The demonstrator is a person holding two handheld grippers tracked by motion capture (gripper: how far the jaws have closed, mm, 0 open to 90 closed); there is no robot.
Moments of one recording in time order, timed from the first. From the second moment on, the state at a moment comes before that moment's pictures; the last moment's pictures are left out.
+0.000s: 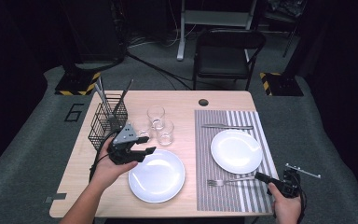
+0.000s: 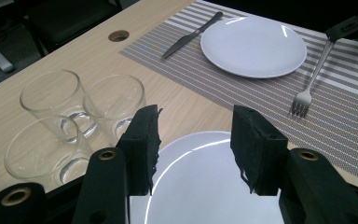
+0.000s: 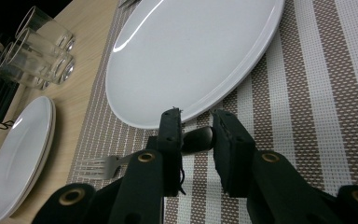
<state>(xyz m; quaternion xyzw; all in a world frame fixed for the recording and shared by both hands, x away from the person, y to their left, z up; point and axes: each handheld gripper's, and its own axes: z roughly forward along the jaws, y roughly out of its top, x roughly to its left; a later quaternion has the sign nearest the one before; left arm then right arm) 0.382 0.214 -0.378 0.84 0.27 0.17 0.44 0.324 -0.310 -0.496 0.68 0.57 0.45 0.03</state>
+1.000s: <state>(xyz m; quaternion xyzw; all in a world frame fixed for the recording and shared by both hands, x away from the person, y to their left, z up) 0.381 0.213 -0.380 0.84 0.27 0.17 0.44 0.331 -0.321 -0.513 0.71 0.56 0.43 0.02</state>
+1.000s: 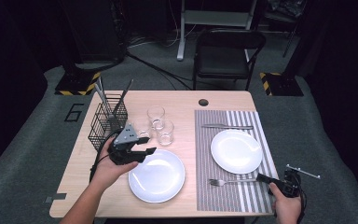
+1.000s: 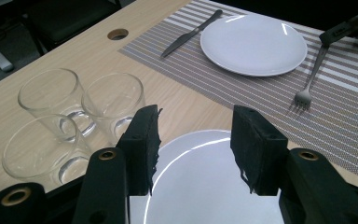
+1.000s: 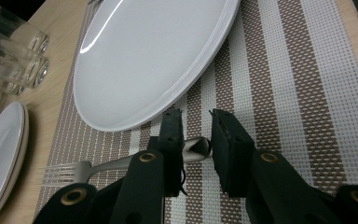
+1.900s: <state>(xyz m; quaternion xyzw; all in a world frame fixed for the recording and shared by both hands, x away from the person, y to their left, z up) 0.385 0.220 -0.381 0.84 0.28 0.17 0.44 0.331 -0.314 -0.506 0.69 0.57 0.43 0.05</state>
